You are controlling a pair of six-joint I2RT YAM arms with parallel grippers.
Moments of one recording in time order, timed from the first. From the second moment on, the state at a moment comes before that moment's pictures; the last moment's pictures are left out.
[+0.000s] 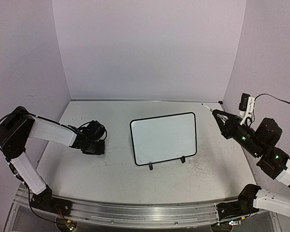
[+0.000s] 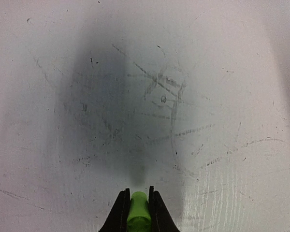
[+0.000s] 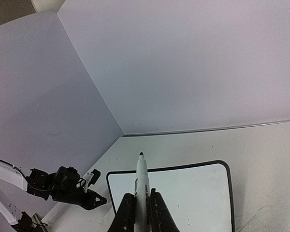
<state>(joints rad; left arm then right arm) -0.68 1.66 0.80 -0.20 -0.30 -0.60 0.67 0.58 0.57 0.08 0.07 0.45</state>
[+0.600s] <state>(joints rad) -0.68 1.68 0.80 -0.17 -0.31 -0.60 0.67 0.59 0.56 0.08 0.08 0.45</state>
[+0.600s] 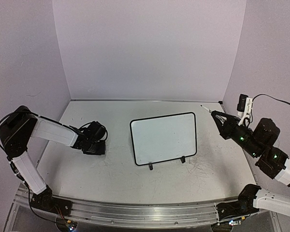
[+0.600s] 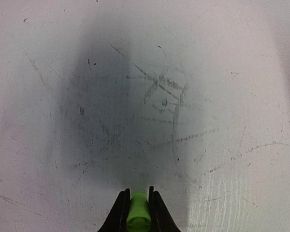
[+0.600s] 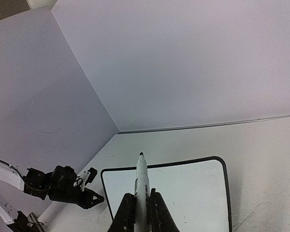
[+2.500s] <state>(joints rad) -0.65 1.19 0.82 -0.08 0.30 -0.42 0.67 0.58 0.55 0.05 0.10 0.50</state>
